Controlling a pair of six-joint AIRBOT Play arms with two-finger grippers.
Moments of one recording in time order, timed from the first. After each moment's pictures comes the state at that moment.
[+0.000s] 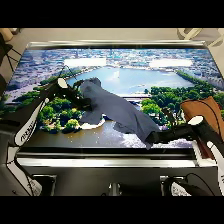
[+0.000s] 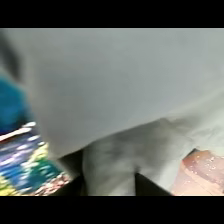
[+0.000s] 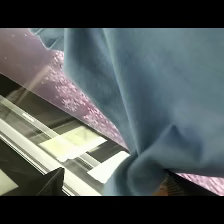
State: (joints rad) left arm -0.21 -1.91 1.59 1.06 -1.30 -1.49; right arm -0.21 -1.23 0.62 -0.86 1.27 0.87
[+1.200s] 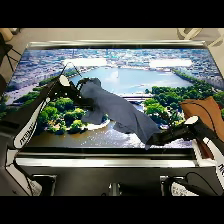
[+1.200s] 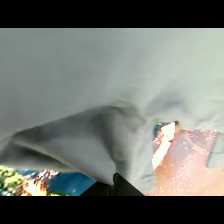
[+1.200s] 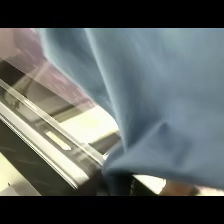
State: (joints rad) left arm -0.25 -1.86 1.63 1.05 -1.35 -1.37; right arm -0.21 -1.33 0.64 -0.86 1.31 0.85
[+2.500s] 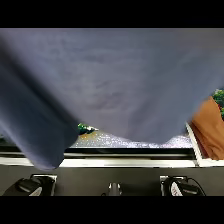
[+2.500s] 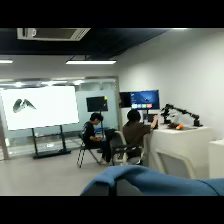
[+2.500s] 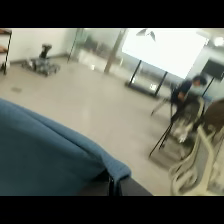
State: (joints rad) left arm -0.31 -0.84 1.85 1.43 -0.69 -1.42; right arm -0.21 -0.77 1.82 -1.08 1.08 0.97
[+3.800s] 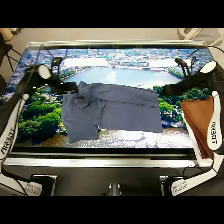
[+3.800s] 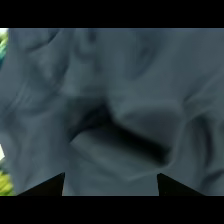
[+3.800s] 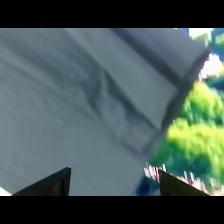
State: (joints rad) left arm -0.13 -1.68 1.63 1.39 -1.19 -1.65; right arm -0.22 -1.75 1.69 -1.09 1.45 0.98
